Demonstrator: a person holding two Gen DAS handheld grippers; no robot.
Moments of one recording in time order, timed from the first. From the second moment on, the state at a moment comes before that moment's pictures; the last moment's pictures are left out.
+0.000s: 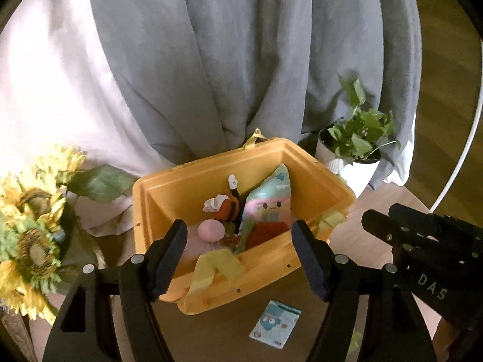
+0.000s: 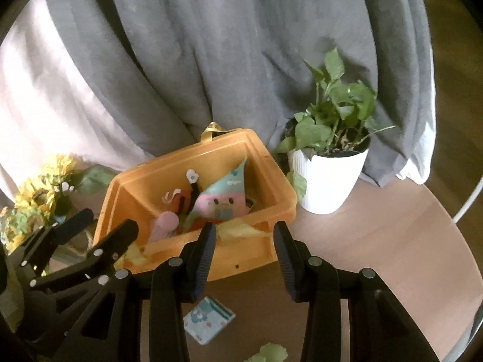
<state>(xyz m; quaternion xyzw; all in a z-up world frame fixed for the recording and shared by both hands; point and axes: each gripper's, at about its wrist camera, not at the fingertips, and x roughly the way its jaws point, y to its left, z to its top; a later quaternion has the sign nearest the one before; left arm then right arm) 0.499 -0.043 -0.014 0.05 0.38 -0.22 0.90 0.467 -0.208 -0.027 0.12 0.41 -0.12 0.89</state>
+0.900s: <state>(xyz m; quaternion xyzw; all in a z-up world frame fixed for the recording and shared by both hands) 0.418 0.007 -0.027 0.07 0.35 -0.30 0.89 0.362 -0.156 -0.033 0.14 0.40 -0.23 0.88</state>
